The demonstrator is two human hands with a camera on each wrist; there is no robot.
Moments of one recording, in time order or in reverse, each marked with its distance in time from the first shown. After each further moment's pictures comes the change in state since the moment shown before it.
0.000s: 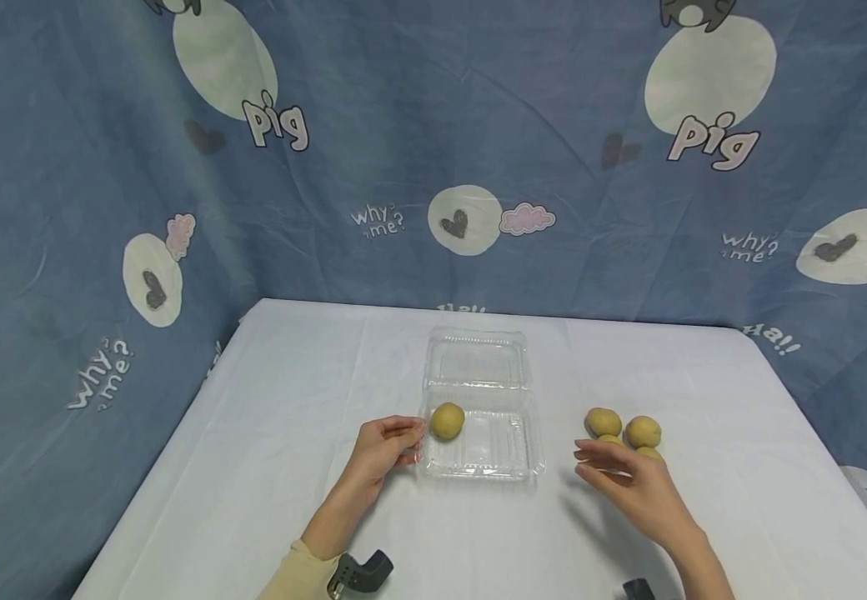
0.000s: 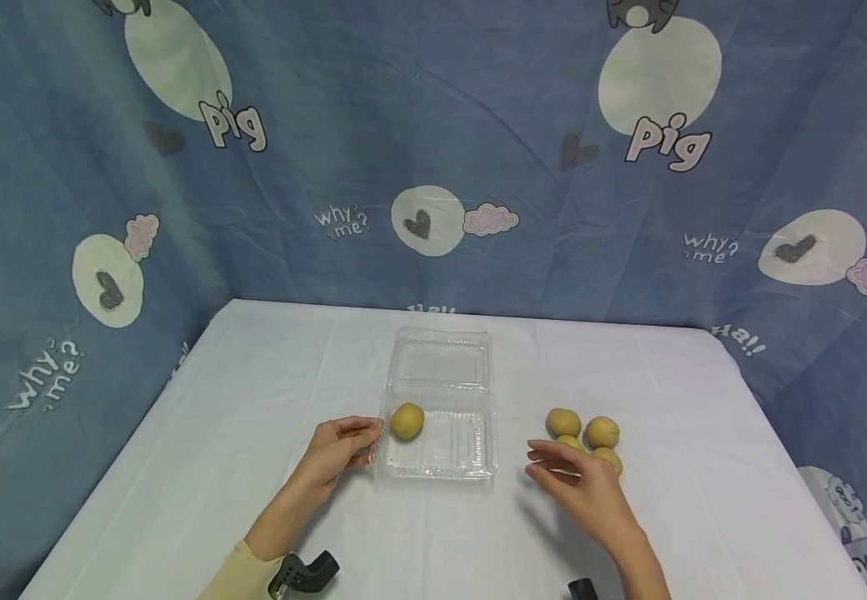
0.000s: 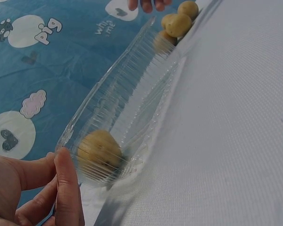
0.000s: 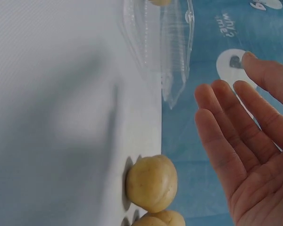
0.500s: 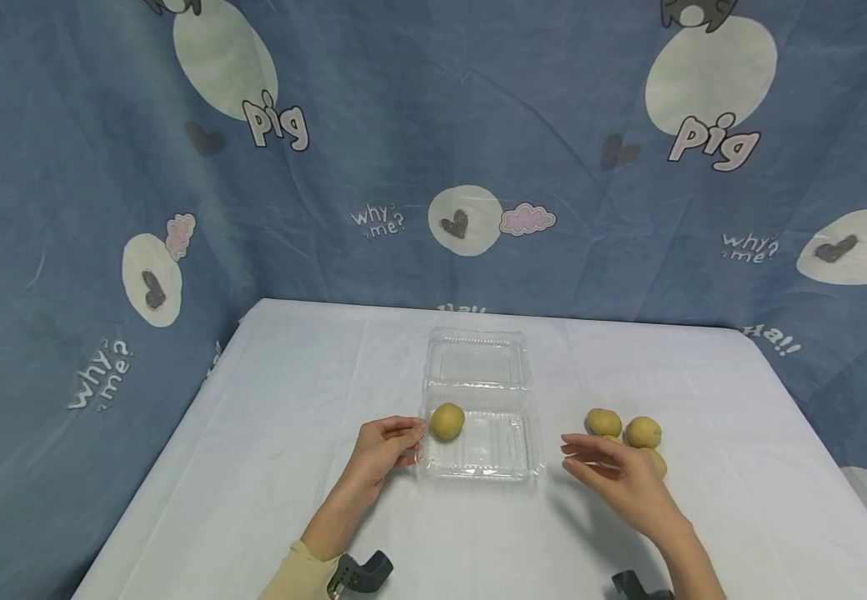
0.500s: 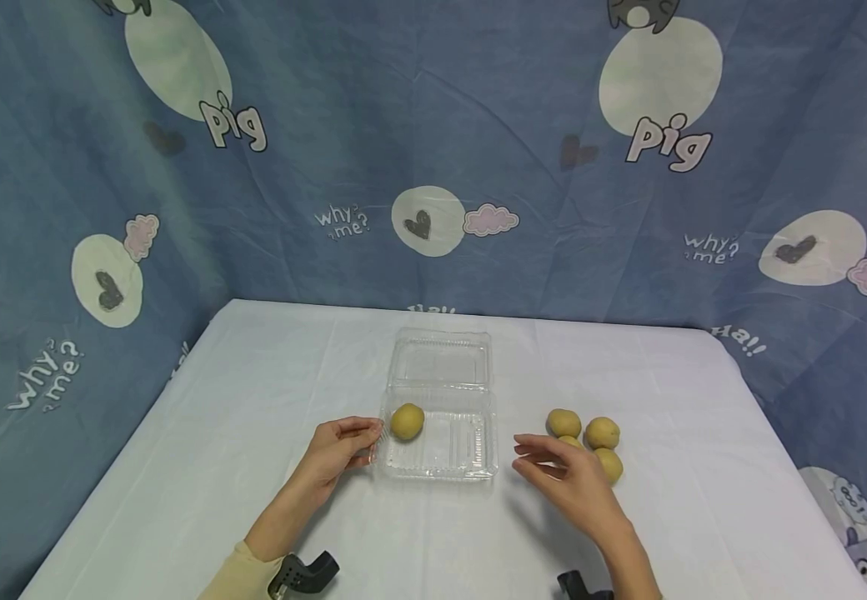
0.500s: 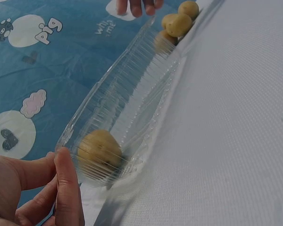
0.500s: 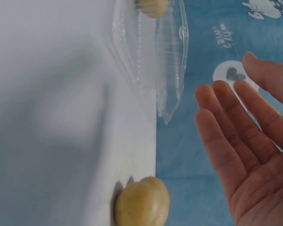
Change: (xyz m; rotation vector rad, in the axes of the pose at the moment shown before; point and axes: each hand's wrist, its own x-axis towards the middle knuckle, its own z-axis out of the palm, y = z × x) left_hand 0.001 -0.001 0.000 -0.008 0.000 -0.001; right_hand 0.011 -0.010 0.007 0.059 -0.033 -0.035
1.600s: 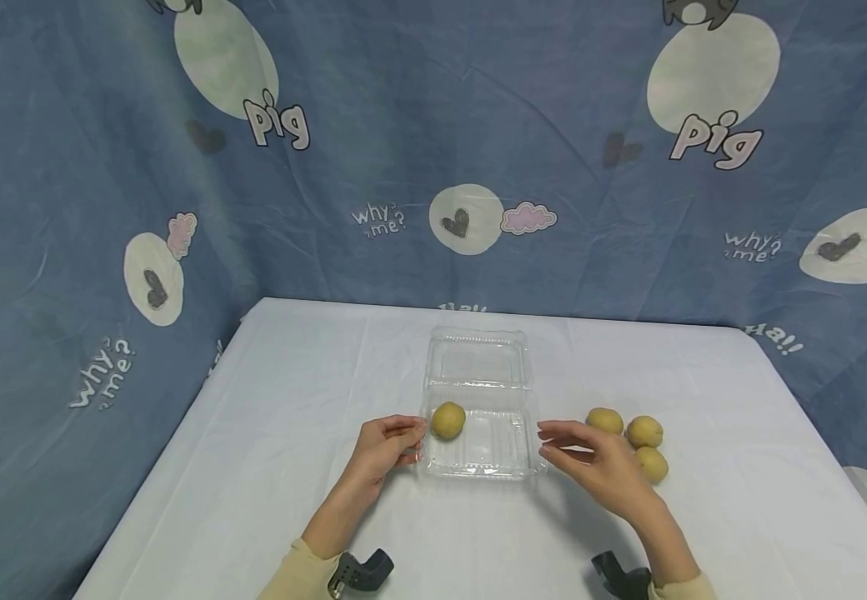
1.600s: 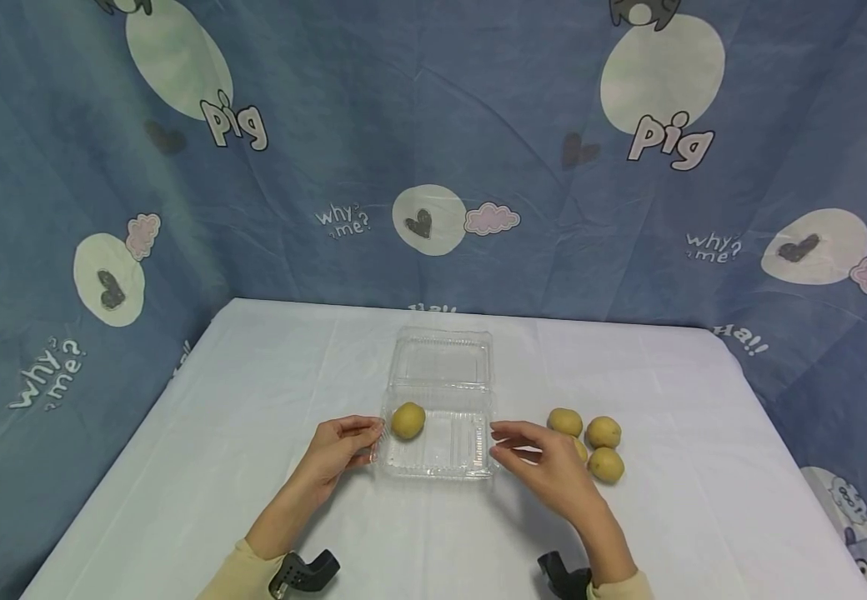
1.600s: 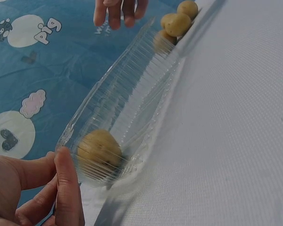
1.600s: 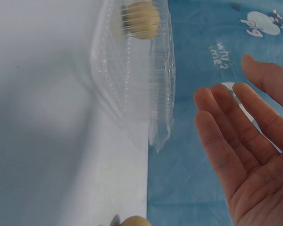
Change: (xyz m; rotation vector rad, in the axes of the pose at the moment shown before) left_hand -0.001 0.001 0.000 -0.001 -0.003 0.000; right_hand 0.024 -0.012 0.015 0.016 -0.056 0.046
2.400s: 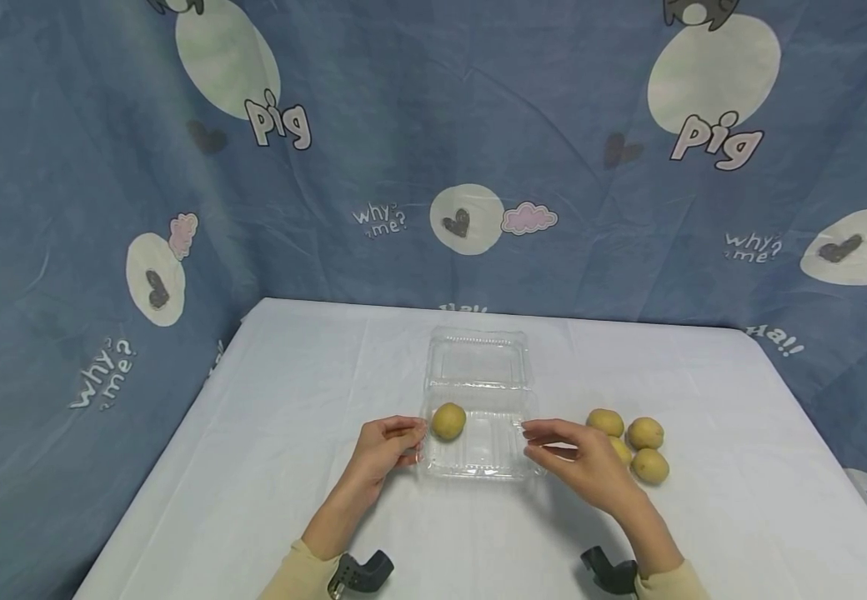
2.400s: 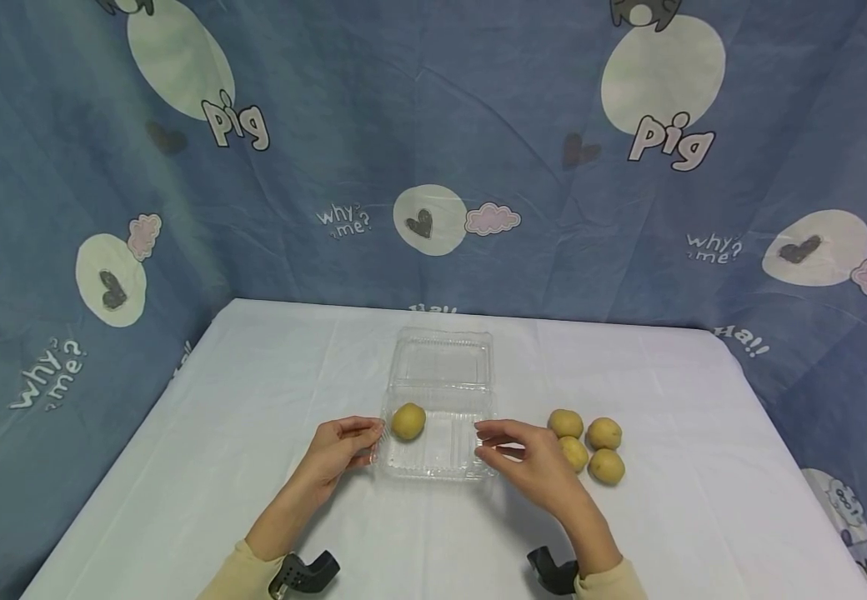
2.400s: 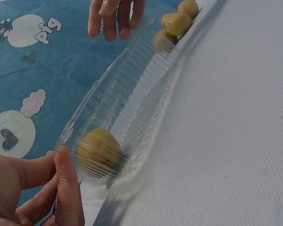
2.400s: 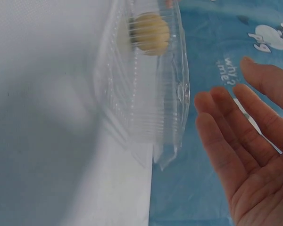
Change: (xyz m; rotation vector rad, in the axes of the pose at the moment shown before) left_hand 0.000 0.000 -0.002 0.013 -0.006 -0.007; right_hand 0.012 -0.001 0.015 0.024 -0.065 -0.021
